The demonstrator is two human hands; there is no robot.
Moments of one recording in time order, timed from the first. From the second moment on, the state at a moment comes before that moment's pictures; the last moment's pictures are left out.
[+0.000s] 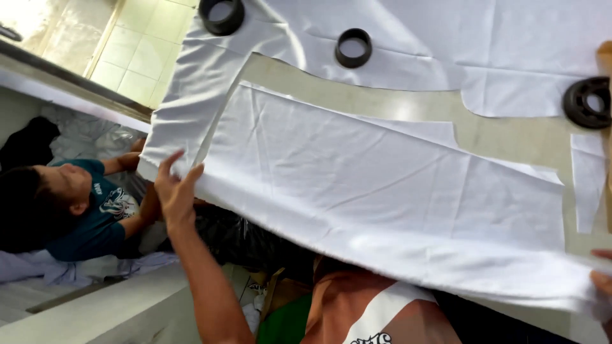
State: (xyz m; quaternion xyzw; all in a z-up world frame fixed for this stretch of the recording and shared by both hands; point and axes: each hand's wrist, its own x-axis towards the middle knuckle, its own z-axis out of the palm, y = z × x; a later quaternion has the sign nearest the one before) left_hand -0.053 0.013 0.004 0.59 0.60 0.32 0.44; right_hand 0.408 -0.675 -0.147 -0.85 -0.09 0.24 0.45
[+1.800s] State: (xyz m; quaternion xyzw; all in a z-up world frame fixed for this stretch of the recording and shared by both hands) left_hand 0.014 0.010 -0.036 0.76 0.43 0.34 0.36; right_hand 0.317 -0.511 -0.093 -0.89 -0.23 -0.18 0.34
